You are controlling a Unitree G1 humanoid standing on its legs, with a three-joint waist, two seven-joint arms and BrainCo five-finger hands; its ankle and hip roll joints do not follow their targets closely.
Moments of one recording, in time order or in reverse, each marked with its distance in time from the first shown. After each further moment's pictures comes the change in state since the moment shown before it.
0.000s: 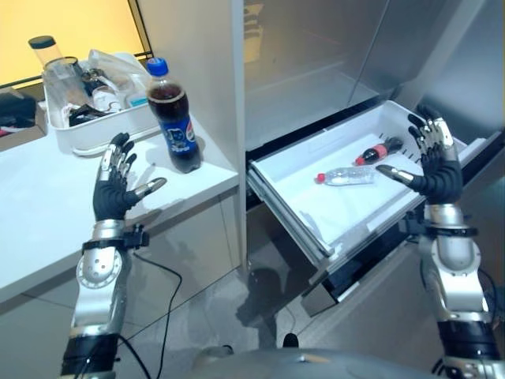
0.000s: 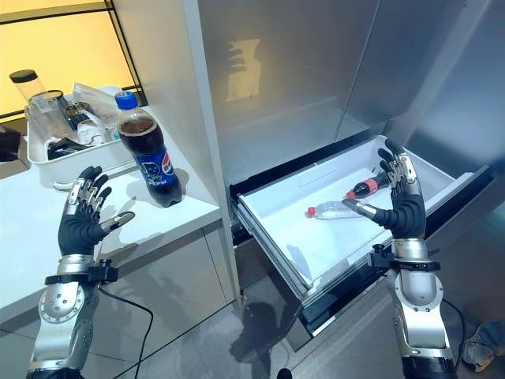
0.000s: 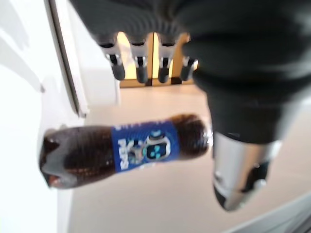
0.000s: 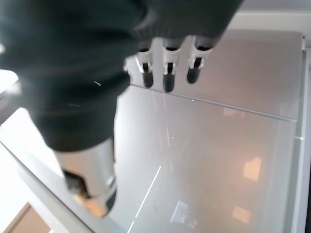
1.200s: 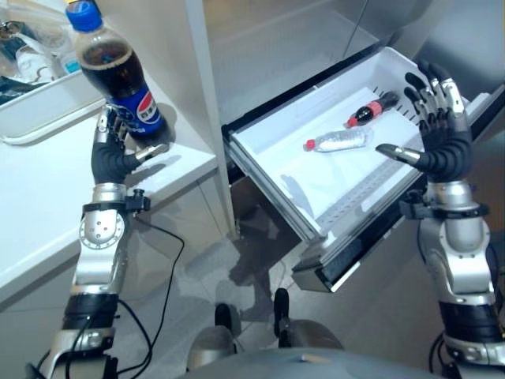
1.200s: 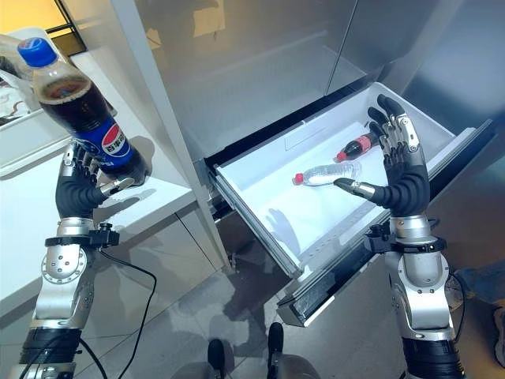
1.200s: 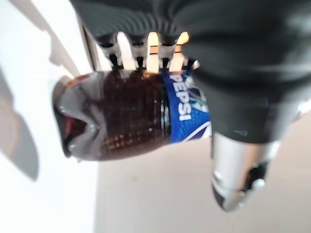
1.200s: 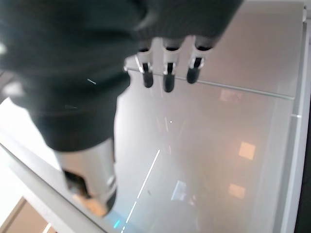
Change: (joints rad) left arm -0.178 0.072 -0.026 0.036 -0.012 0.017 0.060; right arm -0.099 -0.052 0.027 -0.124 0.083 0.013 0.056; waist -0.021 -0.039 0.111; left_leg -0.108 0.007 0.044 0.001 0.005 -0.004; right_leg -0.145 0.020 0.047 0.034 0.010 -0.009
